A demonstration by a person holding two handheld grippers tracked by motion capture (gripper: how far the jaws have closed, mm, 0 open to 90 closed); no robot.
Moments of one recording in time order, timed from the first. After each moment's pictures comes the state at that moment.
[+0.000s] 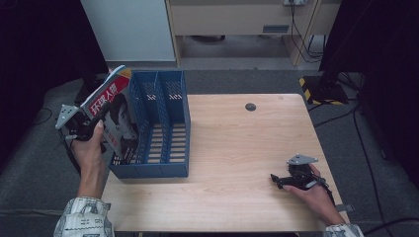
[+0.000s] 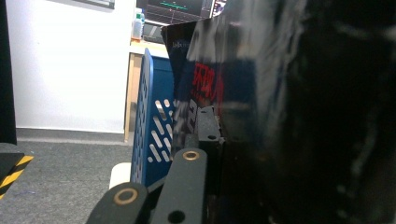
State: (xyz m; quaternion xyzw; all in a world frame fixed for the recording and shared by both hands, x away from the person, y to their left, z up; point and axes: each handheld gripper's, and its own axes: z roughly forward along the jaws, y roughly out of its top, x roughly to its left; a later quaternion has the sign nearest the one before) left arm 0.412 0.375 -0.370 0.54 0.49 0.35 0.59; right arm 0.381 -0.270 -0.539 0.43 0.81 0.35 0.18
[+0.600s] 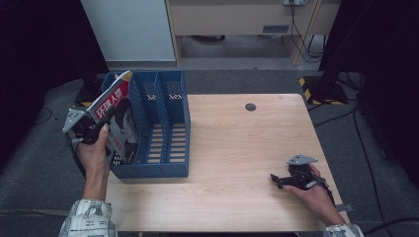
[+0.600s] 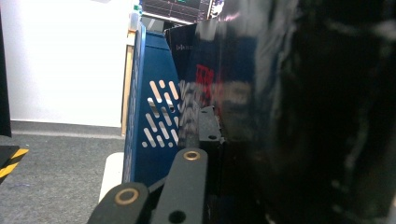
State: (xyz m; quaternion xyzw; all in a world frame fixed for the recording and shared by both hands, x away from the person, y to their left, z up) left arm 0.414 0.370 -0.385 0.55 0.49 0.34 0.59; right arm 0.381 -0.270 -0.539 0.43 0.81 0.35 0.18
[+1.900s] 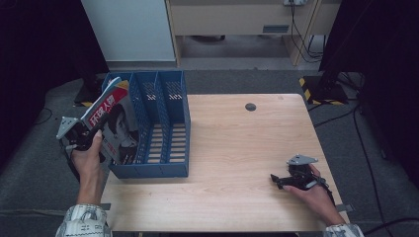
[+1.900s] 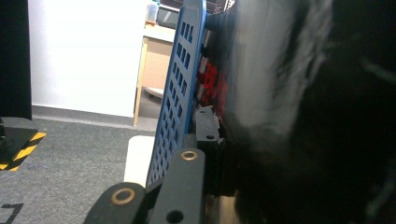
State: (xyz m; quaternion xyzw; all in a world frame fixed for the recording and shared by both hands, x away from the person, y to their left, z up) left arm 0.406 0.394 -0.406 0.53 0.52 0.34 0.57; right arm 0.380 -0.269 -0.539 0.43 0.81 0.35 0.18
